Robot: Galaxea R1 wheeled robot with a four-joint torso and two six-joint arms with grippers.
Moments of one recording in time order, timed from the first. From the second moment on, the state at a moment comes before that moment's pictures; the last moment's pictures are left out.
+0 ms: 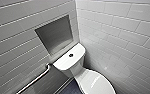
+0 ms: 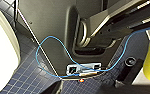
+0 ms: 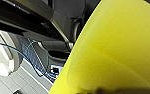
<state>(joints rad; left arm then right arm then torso) 1.37 2.69 -2.11 0.15 0.13 0.00 -1.59 2.69 -2.22 0.07 0.25 0.05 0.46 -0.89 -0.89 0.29</state>
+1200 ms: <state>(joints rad) 1.42 2.93 -2.43 0.16 0.23 0.02 -1.40 2.20 -1.78 0.09 0.35 0.25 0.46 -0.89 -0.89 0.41</state>
